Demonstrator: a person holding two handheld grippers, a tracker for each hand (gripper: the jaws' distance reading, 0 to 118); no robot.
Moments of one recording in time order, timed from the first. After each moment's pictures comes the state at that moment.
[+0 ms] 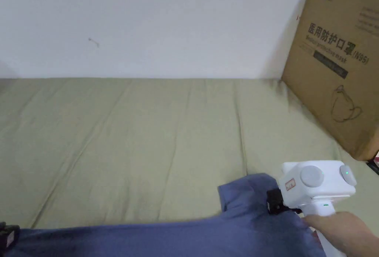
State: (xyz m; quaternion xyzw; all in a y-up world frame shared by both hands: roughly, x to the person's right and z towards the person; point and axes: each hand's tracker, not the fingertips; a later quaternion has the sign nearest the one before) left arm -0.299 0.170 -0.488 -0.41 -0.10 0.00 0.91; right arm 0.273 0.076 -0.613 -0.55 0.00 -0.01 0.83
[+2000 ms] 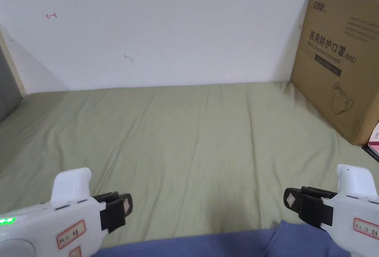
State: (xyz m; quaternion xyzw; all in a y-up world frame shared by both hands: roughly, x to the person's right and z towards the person) left arm -0.220 0.255 -0.314 -0.32 -0.18 0.14 0.92; right arm 0.194 0.232 -0.292 -0.29 0.12 -0.19 0.93
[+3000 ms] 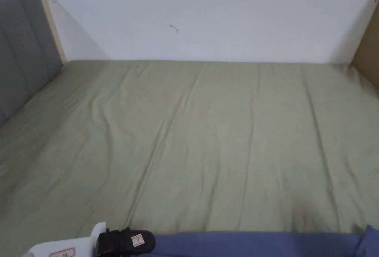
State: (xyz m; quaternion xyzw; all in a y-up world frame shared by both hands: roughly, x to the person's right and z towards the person) left arm -0.425 -0.014 -0.420 -0.45 -0.40 0.54 0.59; right arm 0.169 0.207 -0.308 -0.43 0.05 -0.23 0.87
